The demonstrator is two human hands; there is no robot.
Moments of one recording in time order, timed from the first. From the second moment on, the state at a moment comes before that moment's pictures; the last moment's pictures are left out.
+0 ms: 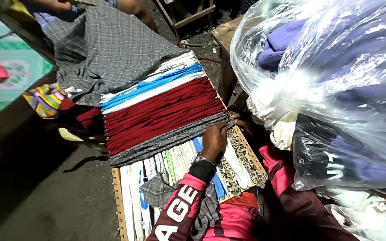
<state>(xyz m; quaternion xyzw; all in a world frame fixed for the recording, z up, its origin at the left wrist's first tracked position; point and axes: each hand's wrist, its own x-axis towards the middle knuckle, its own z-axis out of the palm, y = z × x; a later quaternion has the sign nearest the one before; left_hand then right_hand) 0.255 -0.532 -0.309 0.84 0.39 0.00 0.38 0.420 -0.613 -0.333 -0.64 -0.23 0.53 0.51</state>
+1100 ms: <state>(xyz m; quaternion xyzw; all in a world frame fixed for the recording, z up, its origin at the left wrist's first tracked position) -0.074 -0.523 -0.203 0.47 0.47 0.22 0.71 0.192 -0.687 -0.184 -0.40 -0.68 0.61 0.12</state>
